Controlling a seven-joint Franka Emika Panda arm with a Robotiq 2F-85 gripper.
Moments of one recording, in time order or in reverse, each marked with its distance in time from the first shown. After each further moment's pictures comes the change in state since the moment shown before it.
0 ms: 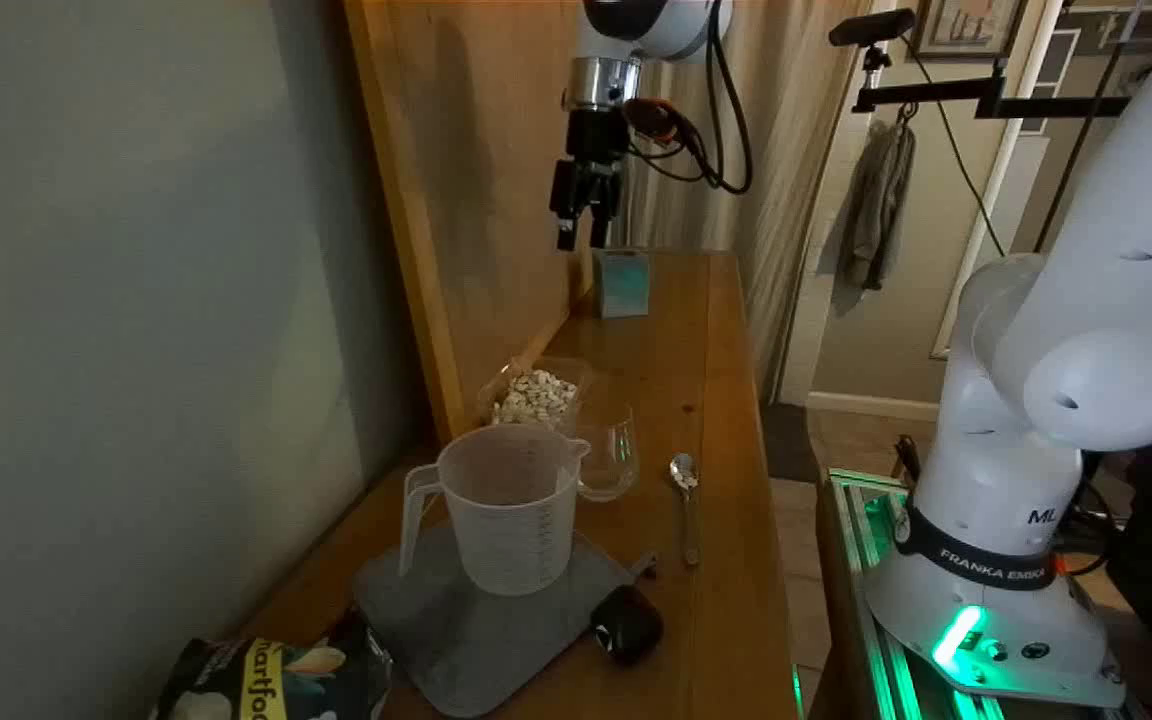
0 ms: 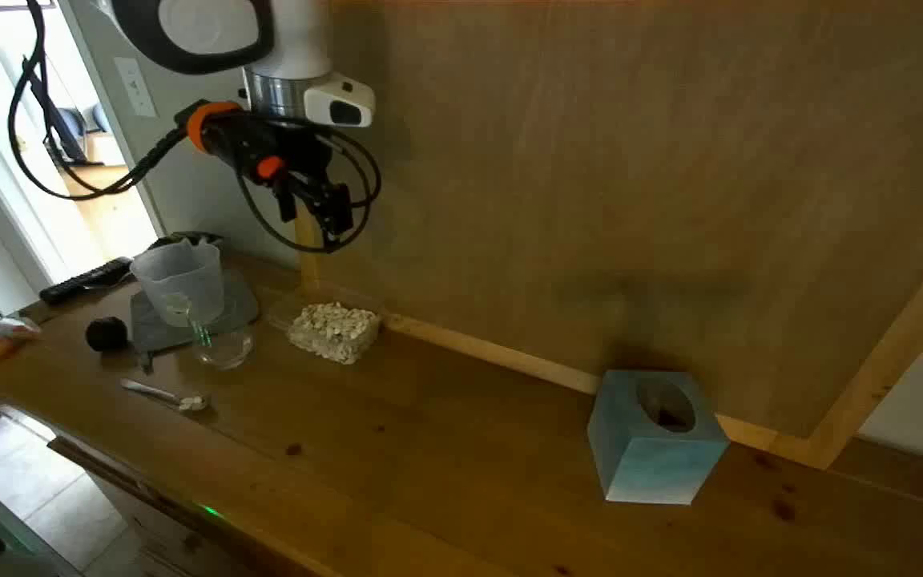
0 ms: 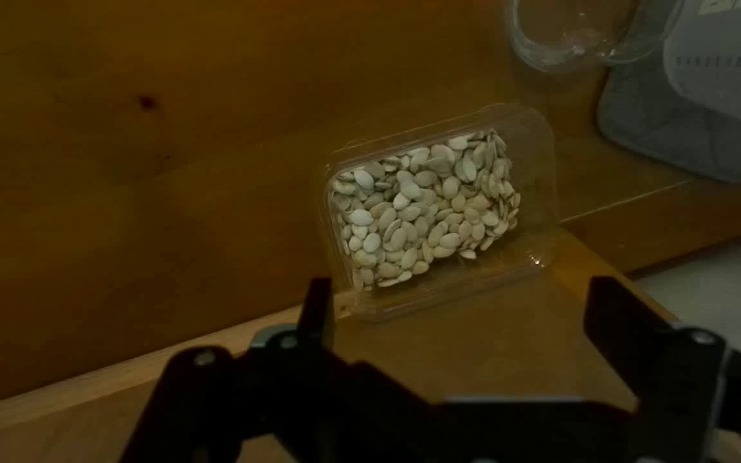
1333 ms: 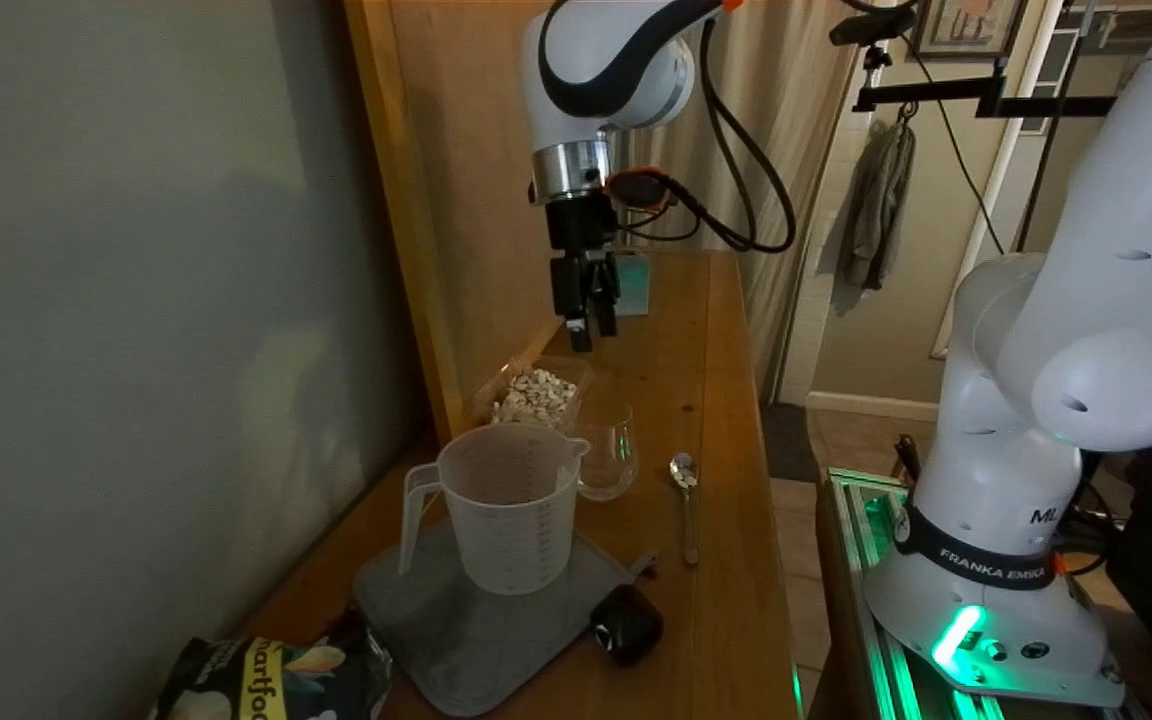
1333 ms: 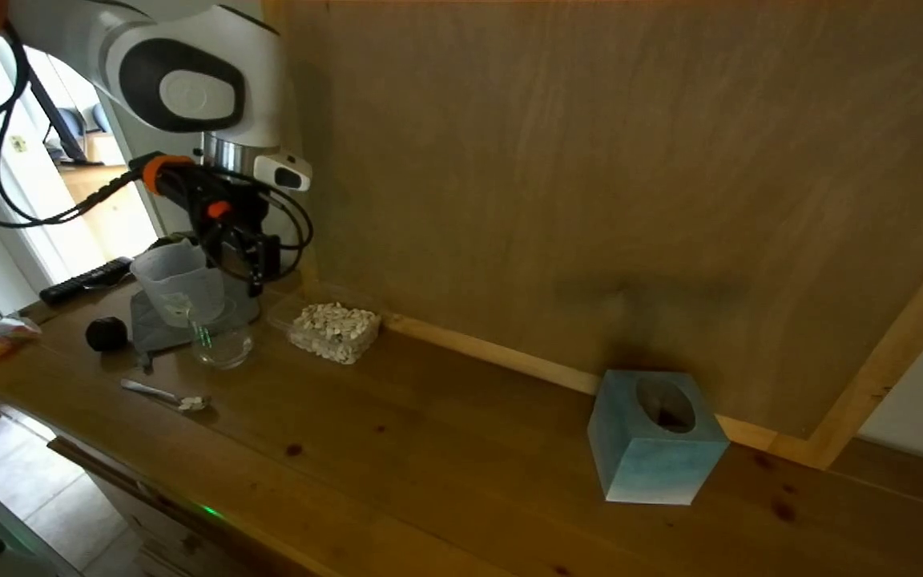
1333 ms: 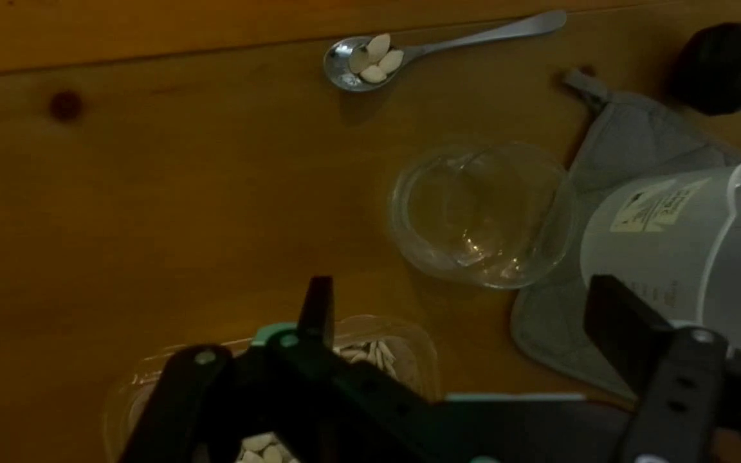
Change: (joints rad) arm 0.040 0.044 0.167 -0.143 0.021 -0.095 0.068
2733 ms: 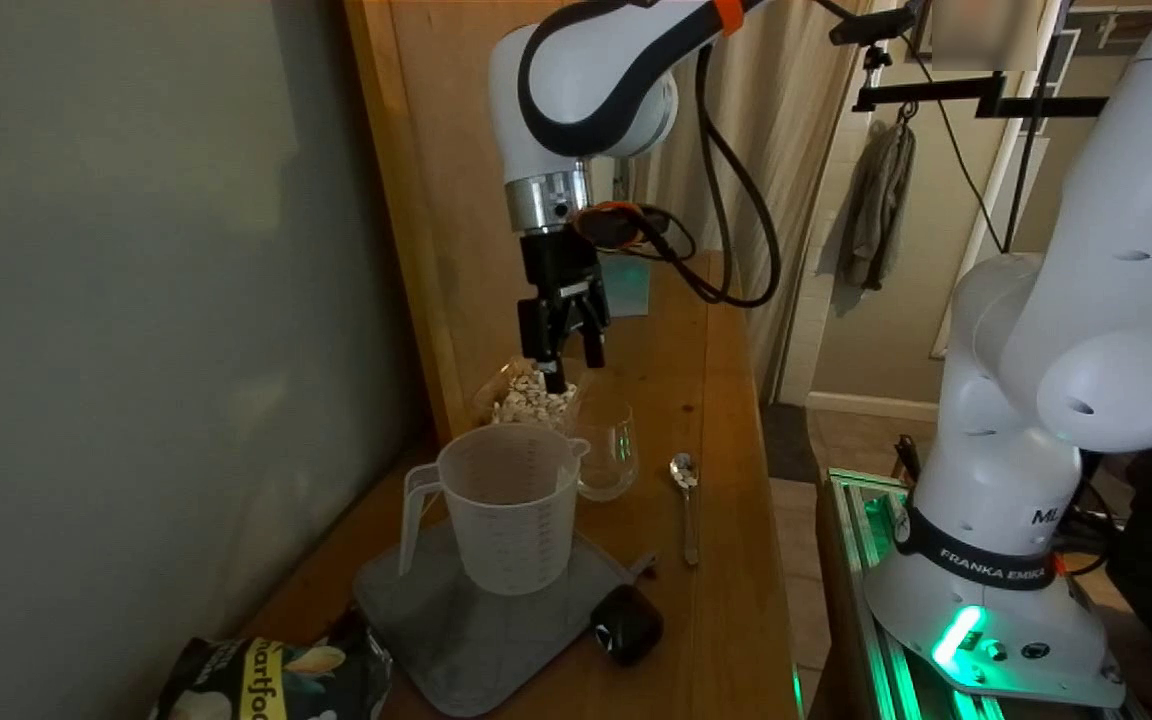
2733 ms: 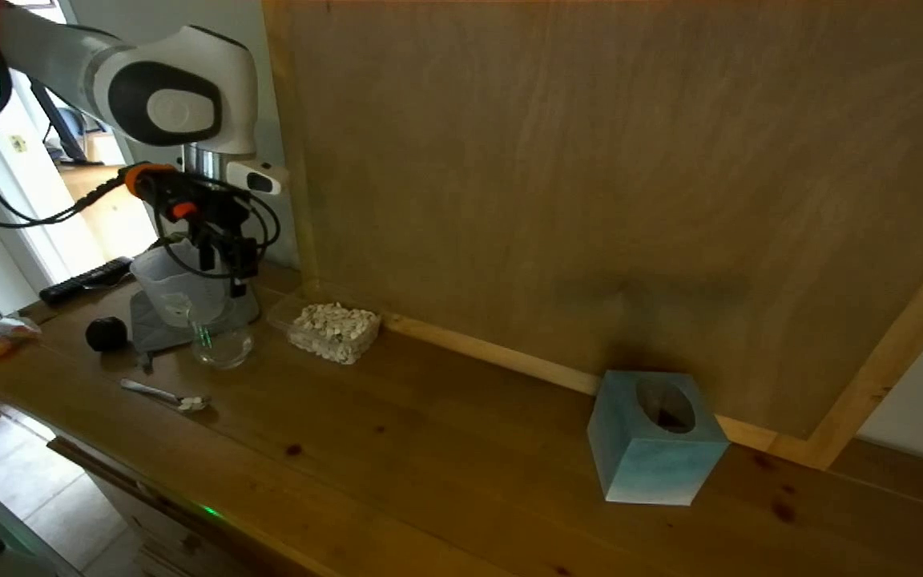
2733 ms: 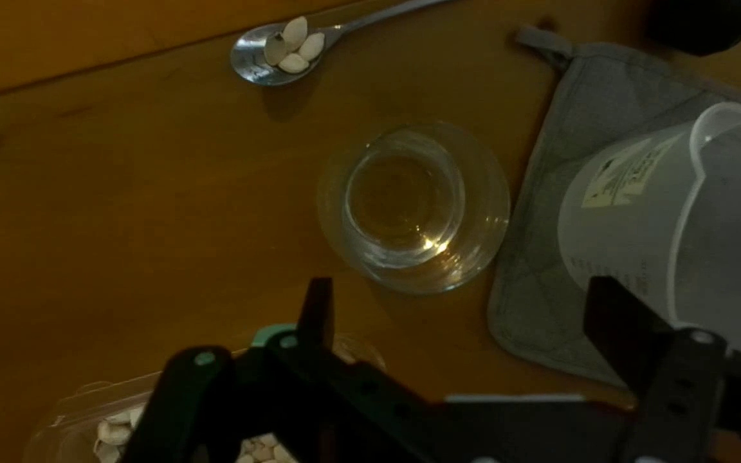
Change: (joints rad) arm 0.025 0.024 0.106 -0.044 0.000 0.108 0.236
